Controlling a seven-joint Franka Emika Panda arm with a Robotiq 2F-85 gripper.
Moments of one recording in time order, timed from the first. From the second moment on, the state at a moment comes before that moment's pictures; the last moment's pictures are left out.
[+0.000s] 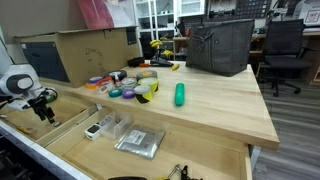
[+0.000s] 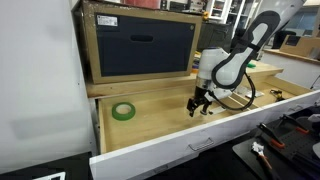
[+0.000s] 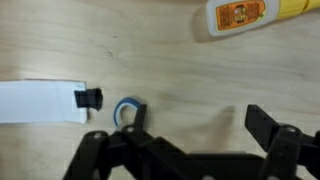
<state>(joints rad) 0.50 0.56 0.01 -2.31 -0.03 2.83 0.48</state>
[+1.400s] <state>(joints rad) 0.53 0.54 -0.07 -2.34 -0.10 2.85 0.49</state>
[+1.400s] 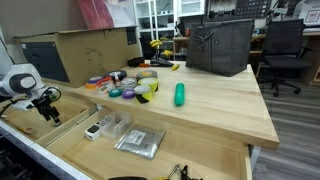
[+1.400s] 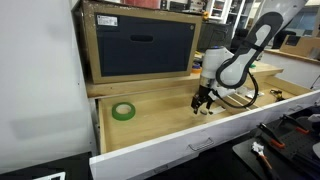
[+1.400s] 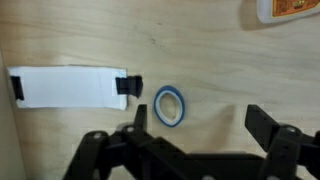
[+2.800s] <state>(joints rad) 0.48 0.60 0.00 -2.28 -0.07 2.86 0.47</state>
